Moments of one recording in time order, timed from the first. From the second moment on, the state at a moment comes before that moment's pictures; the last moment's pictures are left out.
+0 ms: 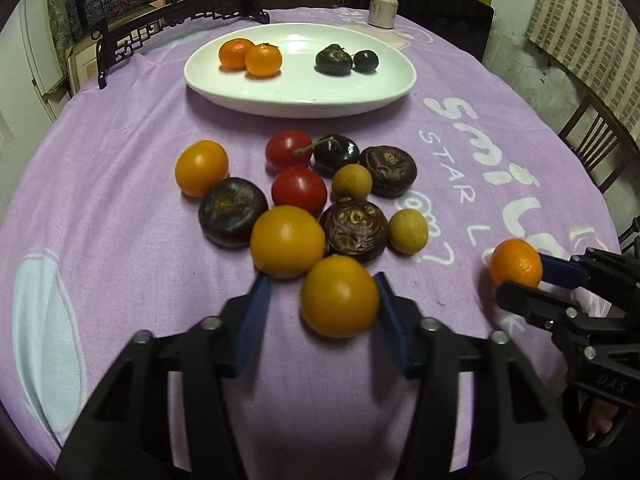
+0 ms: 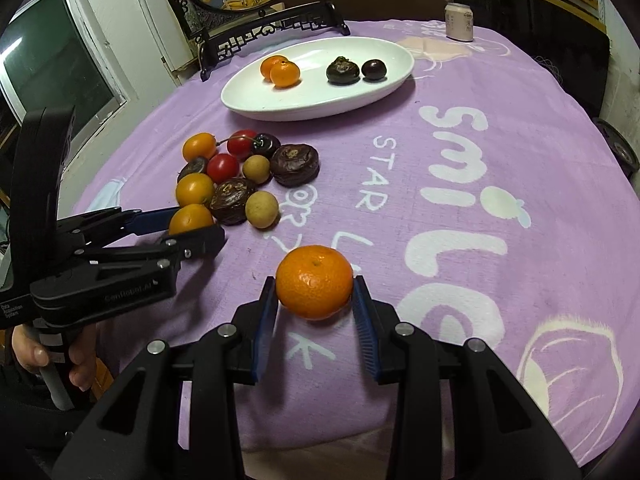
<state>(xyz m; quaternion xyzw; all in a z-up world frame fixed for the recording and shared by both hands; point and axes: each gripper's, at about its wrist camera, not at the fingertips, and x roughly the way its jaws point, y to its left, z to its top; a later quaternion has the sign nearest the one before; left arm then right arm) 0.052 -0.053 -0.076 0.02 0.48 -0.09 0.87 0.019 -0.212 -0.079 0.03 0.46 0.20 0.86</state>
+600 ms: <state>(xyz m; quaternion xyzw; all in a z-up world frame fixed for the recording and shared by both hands) 0.042 -0.024 -0.042 -0.01 0.45 -0.13 0.88 0.040 -0.189 -0.054 0.01 0.45 0.21 0.87</state>
